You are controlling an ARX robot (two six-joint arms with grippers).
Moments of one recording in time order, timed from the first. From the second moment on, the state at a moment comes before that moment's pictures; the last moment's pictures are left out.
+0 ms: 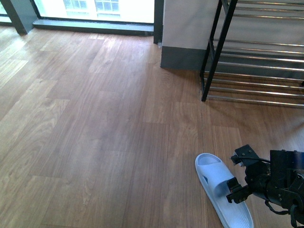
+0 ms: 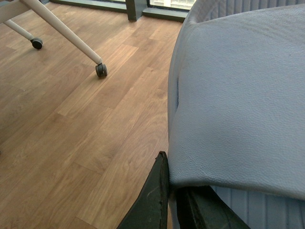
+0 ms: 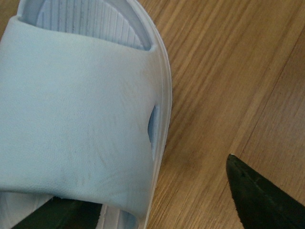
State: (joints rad) left arm -0.37 0.45 0.08 -0.03 -0.60 -0.20; right arm -0.20 2.95 1.13 0.93 -0.12 -0.43
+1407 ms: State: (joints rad) left arm -0.37 0.45 0.08 -0.03 -0.60 -0.20; right arm -0.43 1.56 0.36 0.79 -0.27 -0.68
